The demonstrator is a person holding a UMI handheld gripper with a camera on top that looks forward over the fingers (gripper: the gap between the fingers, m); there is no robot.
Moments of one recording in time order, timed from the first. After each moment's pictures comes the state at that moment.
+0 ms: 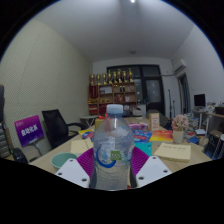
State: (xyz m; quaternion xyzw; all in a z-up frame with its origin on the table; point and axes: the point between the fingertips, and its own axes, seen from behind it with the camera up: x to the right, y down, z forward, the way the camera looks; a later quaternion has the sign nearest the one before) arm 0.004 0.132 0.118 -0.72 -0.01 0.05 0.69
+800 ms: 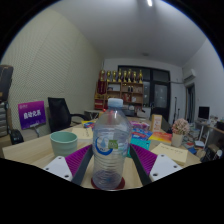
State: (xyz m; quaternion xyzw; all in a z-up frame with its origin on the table) arm 0.015 0.111 0.088 -0.72 -0.09 0.02 0.68
